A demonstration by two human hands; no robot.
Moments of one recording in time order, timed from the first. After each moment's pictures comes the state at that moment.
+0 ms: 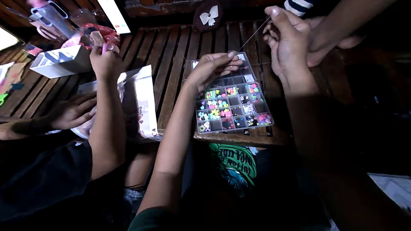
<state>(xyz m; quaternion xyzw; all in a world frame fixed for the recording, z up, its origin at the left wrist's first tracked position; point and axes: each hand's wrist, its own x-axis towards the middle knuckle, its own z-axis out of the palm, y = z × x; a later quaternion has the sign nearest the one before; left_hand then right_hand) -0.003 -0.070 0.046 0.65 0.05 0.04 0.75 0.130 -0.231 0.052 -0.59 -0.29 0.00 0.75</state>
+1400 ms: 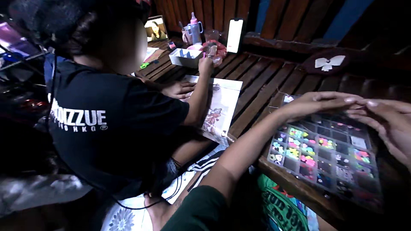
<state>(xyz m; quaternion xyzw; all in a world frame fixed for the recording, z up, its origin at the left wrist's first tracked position) 0.000 -0.068 0.042 0.66 0.00 0.14 0.74 0.134 -0.222 0.022 -0.63 -0.38 0.19 0.65</state>
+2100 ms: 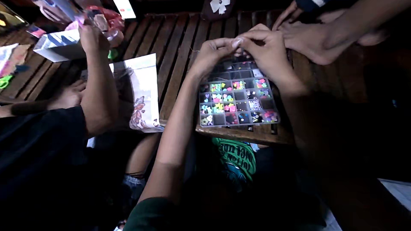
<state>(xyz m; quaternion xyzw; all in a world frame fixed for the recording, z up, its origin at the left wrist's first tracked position) 0.003 -0.060 0.036 0.70 0.03 0.16 0.70 0.101 -0.210 0.035 -0.67 -0.46 0.04 0.58</state>
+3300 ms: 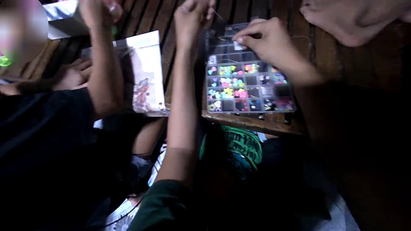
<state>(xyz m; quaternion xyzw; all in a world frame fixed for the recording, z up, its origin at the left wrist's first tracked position) -0.001 -0.018 0.039 0.64 0.16 0.35 0.66 0.096 -0.207 0.027 -0.76 -0.51 0.11 0.39</state>
